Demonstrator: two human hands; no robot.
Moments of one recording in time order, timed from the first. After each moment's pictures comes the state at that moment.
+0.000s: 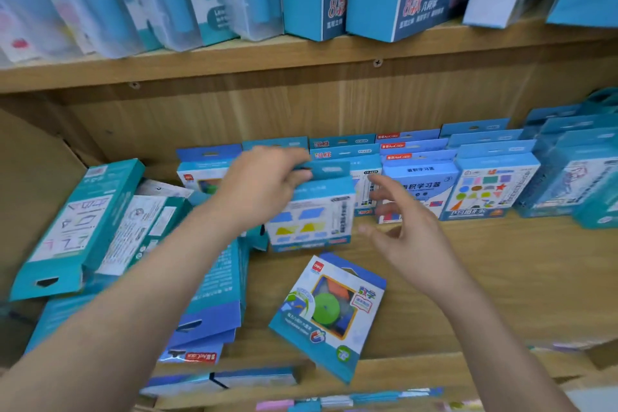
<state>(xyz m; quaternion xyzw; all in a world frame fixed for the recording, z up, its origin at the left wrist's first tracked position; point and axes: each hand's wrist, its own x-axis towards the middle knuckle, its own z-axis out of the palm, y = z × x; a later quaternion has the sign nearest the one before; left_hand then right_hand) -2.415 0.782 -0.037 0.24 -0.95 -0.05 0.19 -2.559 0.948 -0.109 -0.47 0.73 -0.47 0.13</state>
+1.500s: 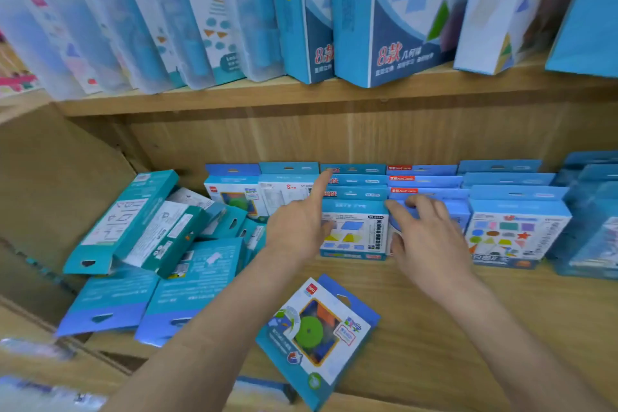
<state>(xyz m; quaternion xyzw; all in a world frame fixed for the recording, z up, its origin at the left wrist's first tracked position) -2.478 0.817 -0.085 0.46 -0.88 -0.04 0.12 -2.633 0.932 -0.112 -0.55 0.81 -0.17 -0.11</state>
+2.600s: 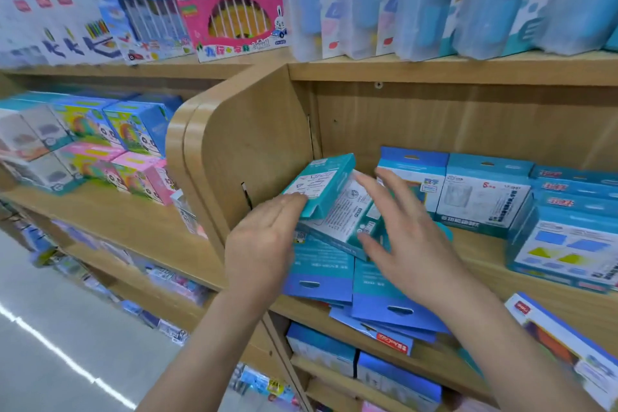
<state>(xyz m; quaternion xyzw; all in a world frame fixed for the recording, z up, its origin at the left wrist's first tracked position) -2.154 0.787 -0.070 0.44 -0.82 0.13 0.35 -2.351 0.827 -0.069 -0.73 0.60 -0.32 0.05</state>
